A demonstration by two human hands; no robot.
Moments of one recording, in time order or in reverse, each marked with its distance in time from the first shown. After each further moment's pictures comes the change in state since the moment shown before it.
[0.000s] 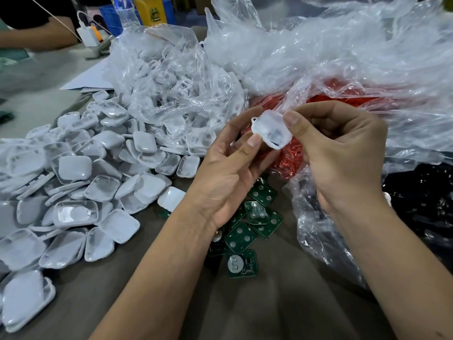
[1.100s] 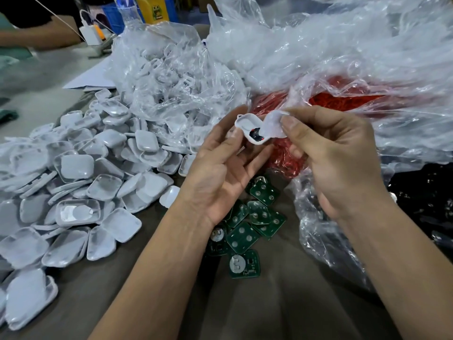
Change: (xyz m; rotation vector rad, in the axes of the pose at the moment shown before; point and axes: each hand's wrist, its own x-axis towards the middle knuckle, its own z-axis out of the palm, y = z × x) left_hand 0.001 0.009 -0.006 -0.069 0.152 -0.024; right_hand -0.003 -0.006 0.001 0.178 -0.173 0.183
